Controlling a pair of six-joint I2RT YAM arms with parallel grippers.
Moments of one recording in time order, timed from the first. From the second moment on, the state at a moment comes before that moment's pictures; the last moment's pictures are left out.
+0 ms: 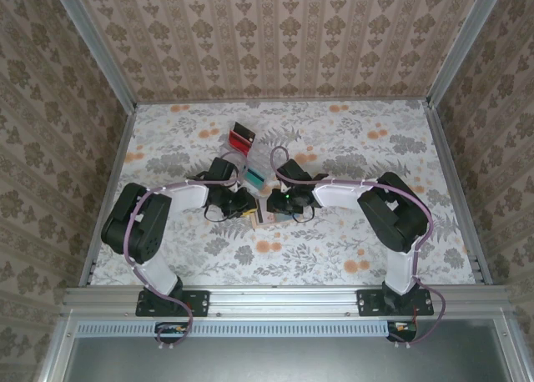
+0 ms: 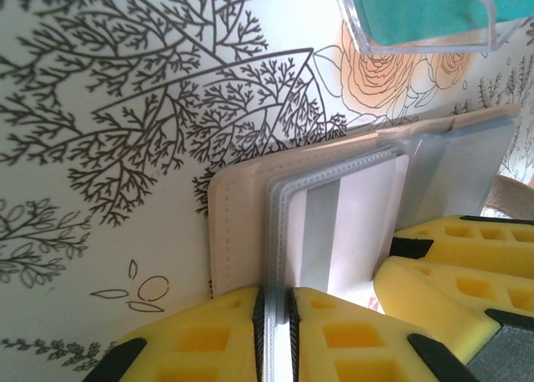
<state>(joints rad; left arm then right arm) -0.49 1.70 0.83 -0.26 0.53 -0.77 0.68 1.90 1.10 -0.24 -0.27 0.76</state>
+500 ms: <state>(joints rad) -0.48 1.72 0.85 -0.28 0.54 -0.74 0.68 1.90 1.10 -0.24 -0.28 0.74</state>
